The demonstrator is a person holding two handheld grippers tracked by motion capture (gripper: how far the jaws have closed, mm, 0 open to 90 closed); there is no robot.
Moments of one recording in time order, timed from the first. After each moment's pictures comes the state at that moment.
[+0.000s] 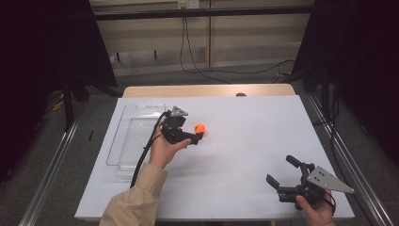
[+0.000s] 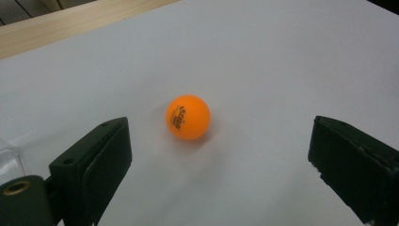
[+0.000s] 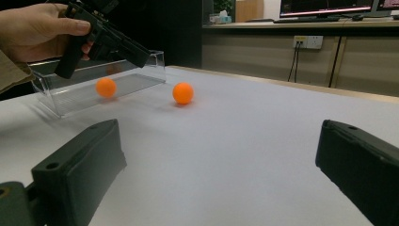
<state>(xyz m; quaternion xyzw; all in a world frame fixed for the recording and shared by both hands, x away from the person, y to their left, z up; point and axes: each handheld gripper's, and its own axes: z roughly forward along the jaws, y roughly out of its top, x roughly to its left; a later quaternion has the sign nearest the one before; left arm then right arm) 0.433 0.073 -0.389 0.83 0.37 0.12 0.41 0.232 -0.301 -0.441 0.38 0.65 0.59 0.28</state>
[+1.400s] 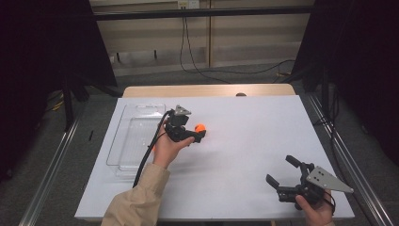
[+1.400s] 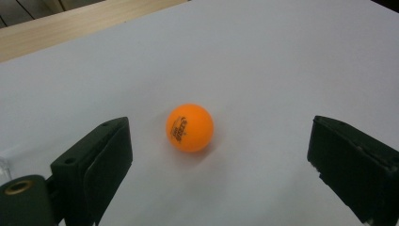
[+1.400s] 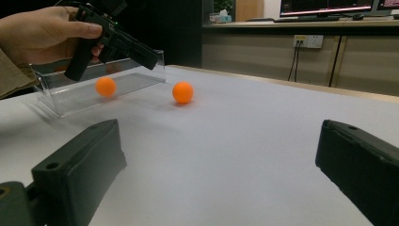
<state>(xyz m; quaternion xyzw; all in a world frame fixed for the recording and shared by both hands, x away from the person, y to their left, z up) 0.442 0.063 -0.396 0.82 0.37 0.12 0.41 0.233 -0.301 -0.442 0.38 0.65 0.59 0.28</state>
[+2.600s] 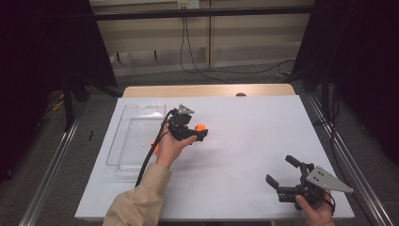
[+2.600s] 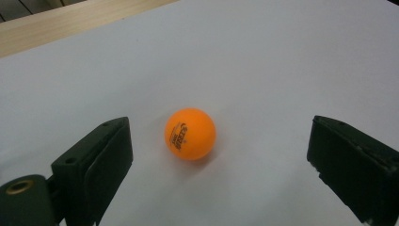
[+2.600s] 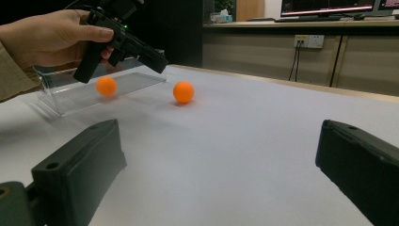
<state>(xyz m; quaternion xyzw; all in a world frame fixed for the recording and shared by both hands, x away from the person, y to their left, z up) 0.450 0.055 -0.403 0.83 0.37 0.12 0.40 0.233 -0.301 -0.442 0.38 0.66 0.59 0.28</state>
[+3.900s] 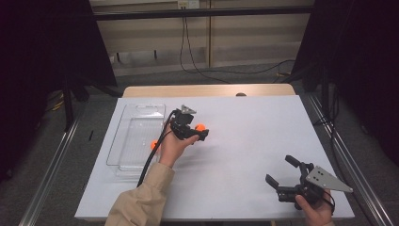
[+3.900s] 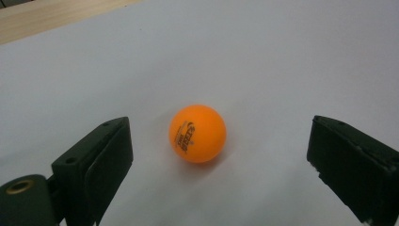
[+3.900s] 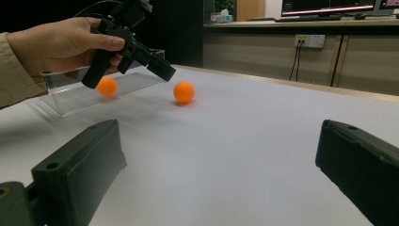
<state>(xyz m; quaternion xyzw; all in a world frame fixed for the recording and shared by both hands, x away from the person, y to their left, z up) 0.459 0.049 -0.415 0.83 0.39 0.12 0.39 0.234 -0.301 -0.442 0.38 0.66 0.59 0.28</state>
